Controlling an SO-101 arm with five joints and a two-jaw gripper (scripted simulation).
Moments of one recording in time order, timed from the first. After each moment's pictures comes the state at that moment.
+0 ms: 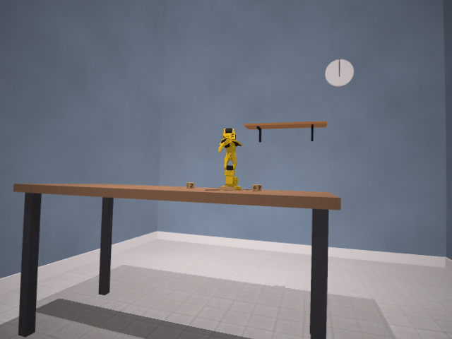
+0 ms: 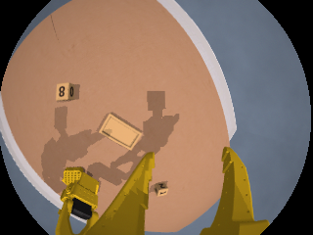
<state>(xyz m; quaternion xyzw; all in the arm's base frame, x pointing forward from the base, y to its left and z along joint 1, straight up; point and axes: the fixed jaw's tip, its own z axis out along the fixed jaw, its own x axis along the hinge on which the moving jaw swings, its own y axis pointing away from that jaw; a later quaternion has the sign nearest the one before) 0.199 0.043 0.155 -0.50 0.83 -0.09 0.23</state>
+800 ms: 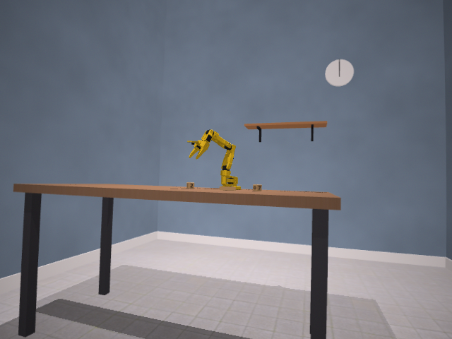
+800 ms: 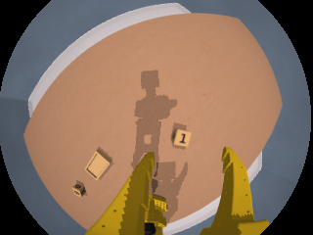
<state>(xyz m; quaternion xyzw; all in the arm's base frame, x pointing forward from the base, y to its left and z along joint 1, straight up) 0.180 -0.128 0.155 0.22 0.94 -0.10 0.22</state>
